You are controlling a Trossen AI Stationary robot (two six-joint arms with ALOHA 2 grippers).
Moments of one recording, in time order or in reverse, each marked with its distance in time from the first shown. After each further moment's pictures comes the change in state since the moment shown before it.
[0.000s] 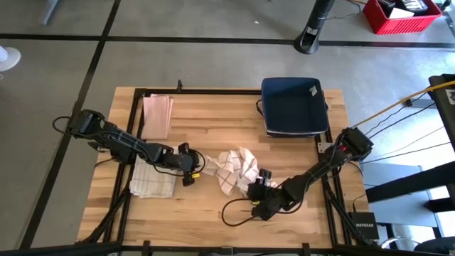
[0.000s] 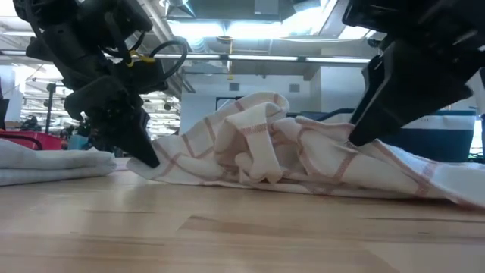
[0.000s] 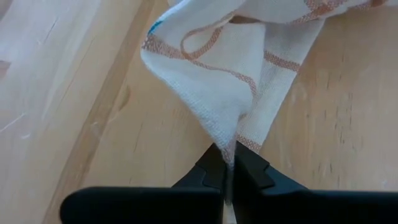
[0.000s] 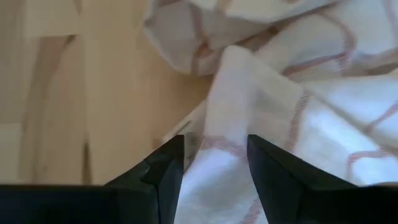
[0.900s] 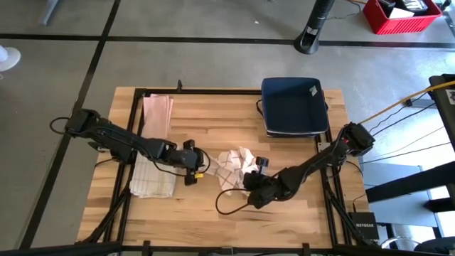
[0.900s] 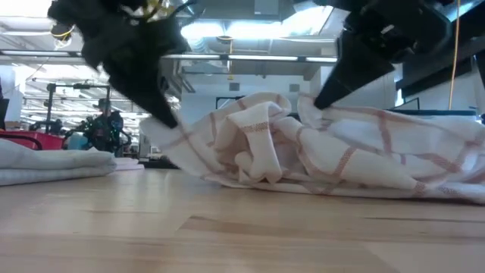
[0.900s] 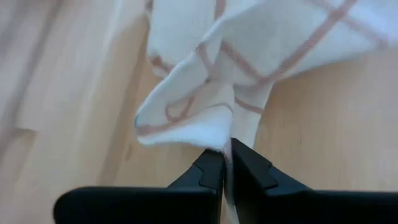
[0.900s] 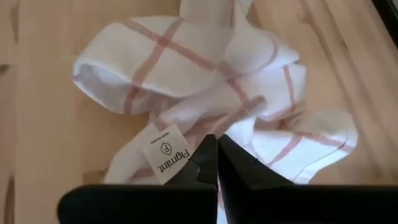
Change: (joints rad) left arm 0.019 -0.049 0.196 -0.227 0.044 0.115; right arm -0.095 -0.057 0.096 -0.165 0.055 -0.170
